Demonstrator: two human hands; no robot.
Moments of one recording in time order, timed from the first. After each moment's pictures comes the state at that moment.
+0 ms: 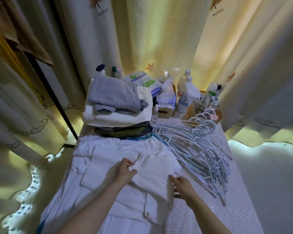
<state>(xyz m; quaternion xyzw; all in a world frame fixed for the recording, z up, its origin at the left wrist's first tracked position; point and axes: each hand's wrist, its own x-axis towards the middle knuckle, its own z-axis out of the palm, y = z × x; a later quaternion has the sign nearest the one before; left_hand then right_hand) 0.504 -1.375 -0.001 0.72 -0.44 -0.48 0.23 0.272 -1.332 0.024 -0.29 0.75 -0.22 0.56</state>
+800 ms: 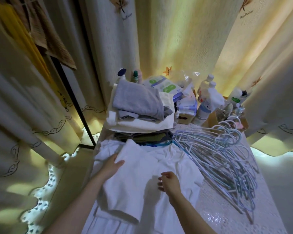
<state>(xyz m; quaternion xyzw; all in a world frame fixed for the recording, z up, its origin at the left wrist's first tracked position) 0.636 -1.409 0.028 0.71 -0.49 -0.46 0.20 0.404 -1.369 0.040 -0.26 0.73 -0.28 0.57</state>
